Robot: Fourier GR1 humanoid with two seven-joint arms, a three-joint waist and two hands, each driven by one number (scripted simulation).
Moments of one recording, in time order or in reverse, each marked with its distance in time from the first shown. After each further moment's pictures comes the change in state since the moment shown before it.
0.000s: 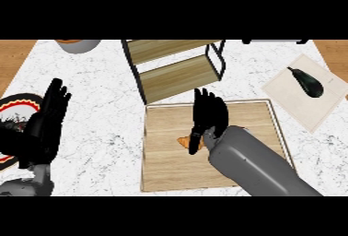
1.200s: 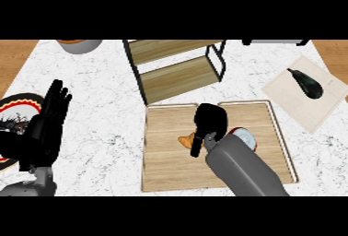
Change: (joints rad) left arm 0.017 -0.073 0.048 -0.034 -0.072 -0.052 0.028; right arm 0.134 0.142 -0.171 0.176 0.290 0.029 -0.176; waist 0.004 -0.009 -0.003
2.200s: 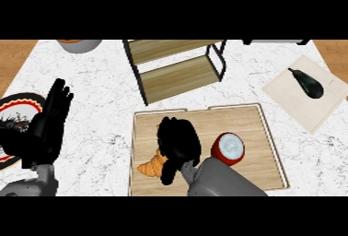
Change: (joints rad) left arm -0.015 -0.021 0.021 0.021 -0.020 -0.032 -0.005; right arm 0.040 0.036 0.221 -0.248 0.013 -0.032 -0.219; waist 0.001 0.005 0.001
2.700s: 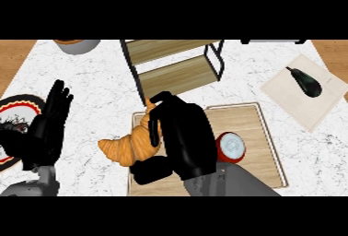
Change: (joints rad) left arm 0.011 -0.015 0.001 -0.010 -0.017 0.015 0.008; right arm -0.077 0.011 -0.122 -0.394 -0.016 -0.104 0.230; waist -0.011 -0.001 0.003
